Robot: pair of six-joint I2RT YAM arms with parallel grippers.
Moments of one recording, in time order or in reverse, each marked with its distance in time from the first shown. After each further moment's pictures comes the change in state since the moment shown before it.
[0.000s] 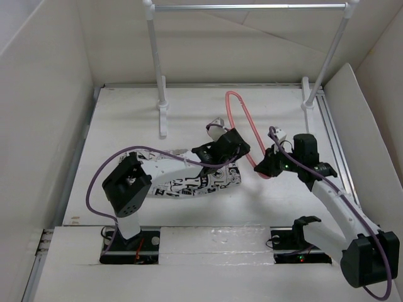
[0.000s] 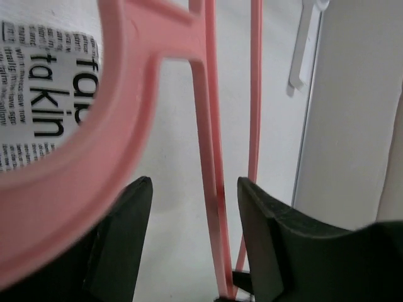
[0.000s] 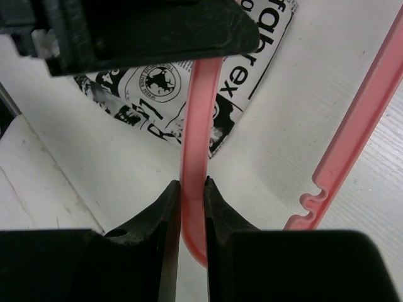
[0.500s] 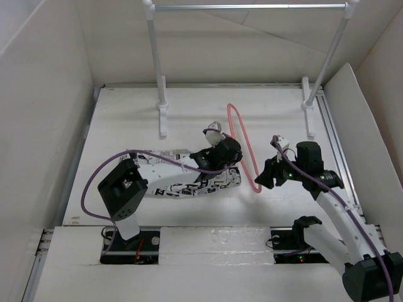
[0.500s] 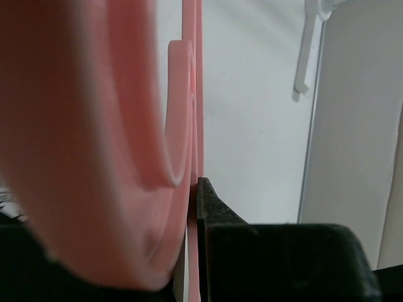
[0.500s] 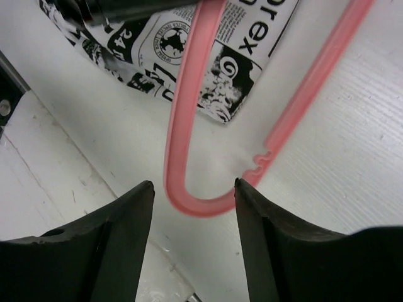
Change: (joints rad) left arm -0.035 -0.023 -0.035 0.018 -0.109 -0.005; right arm 0.015 -0.156 -0.038 -0.176 0.016 0.011
